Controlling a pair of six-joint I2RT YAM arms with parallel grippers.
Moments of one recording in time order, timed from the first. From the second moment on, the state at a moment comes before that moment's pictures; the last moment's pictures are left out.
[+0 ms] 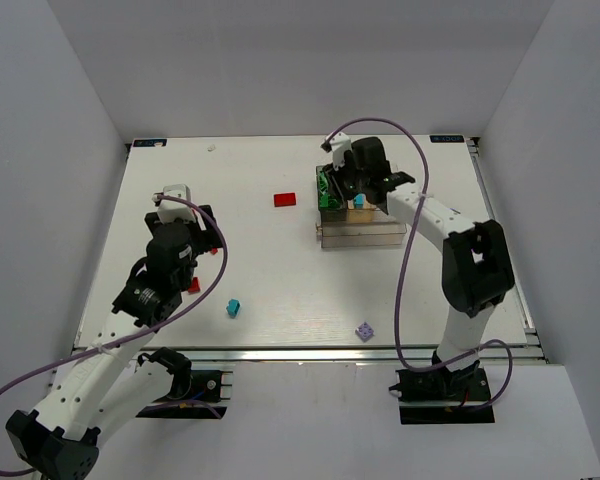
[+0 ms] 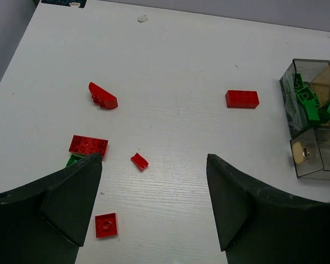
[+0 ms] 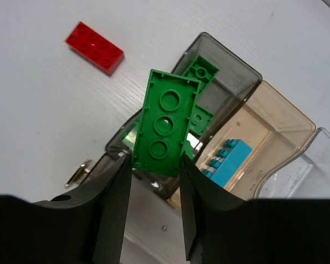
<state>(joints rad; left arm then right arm) -0.49 0.76 0.77 -0.27 -0.54 -0.23 0.49 1.82 1.43 -0.19 -0.18 -0.24</state>
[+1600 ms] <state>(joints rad) 0.05 1.54 0.92 -0.39 -0.25 -0.27 0.27 1.27 1.07 -0.36 -1.15 -0.26</state>
